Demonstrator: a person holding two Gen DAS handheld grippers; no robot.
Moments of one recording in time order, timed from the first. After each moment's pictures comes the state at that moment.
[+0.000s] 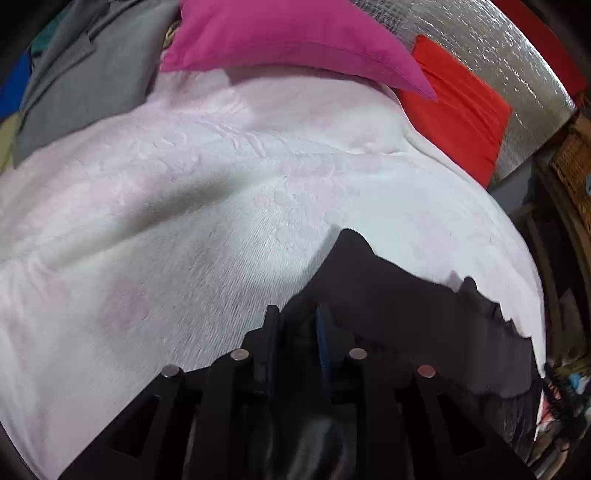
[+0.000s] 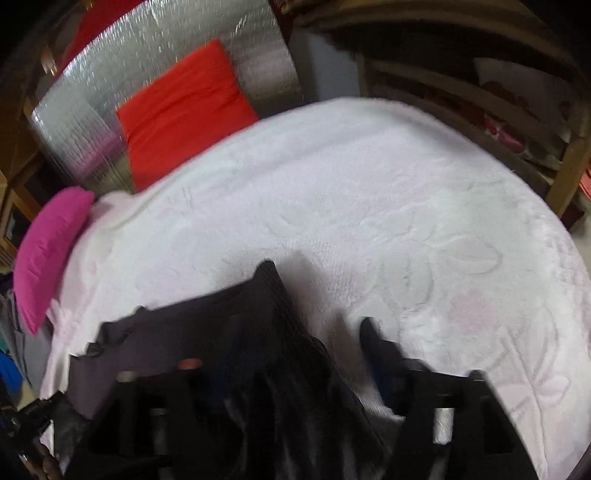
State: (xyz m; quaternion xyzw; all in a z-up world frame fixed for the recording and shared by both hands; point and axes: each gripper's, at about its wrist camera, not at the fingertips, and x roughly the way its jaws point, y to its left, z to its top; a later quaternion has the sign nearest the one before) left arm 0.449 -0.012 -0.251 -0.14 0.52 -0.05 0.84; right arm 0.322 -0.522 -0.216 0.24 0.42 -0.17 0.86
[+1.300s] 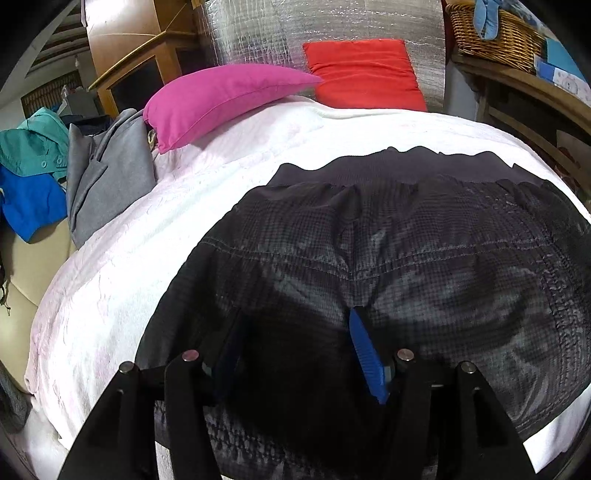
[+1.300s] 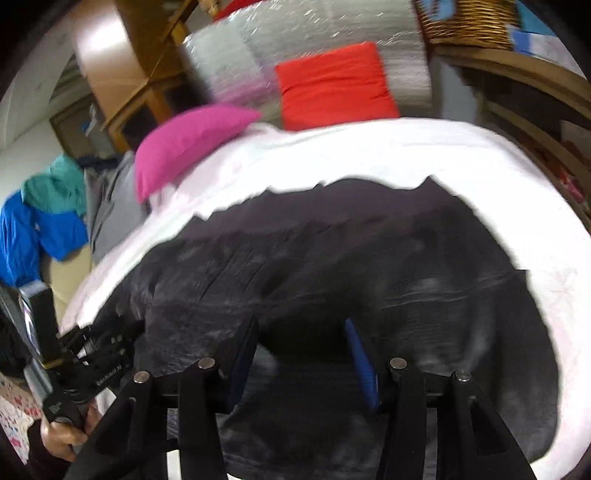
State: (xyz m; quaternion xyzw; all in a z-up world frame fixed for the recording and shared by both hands) left arm 0.257 -0.075 -0.245 0.11 0.40 -0.06 0.91; right arm 0.198 -0.347 -0.192 0.13 0.43 0.03 0.89
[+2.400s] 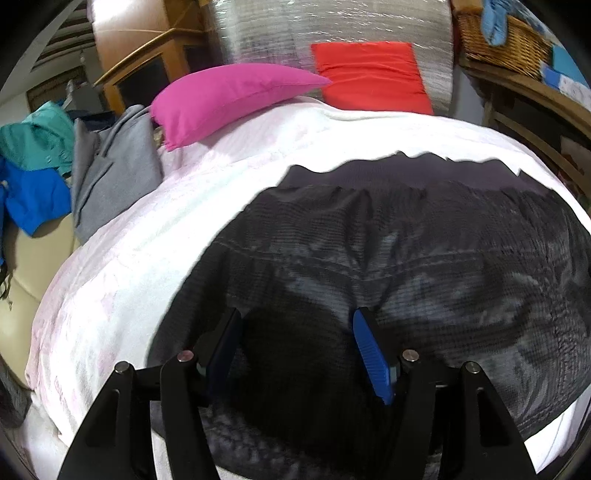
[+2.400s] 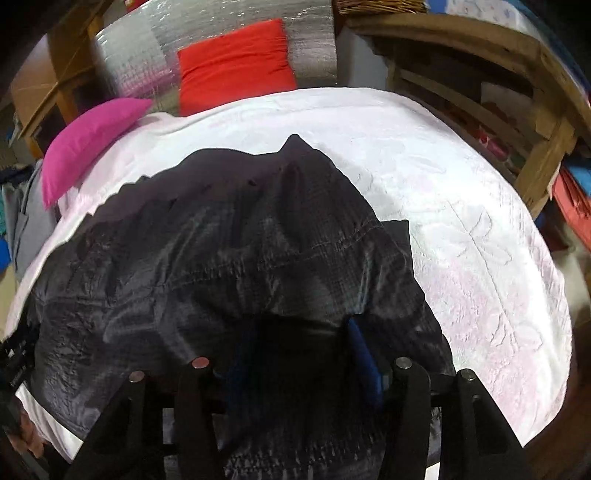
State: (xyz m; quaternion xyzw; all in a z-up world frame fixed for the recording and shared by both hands) left arm 0.261 -0.061 -0.239 0.10 0.40 -0.05 0.91; right arm 0.178 -0.430 -0.216 0.14 0.47 -0.13 0.86
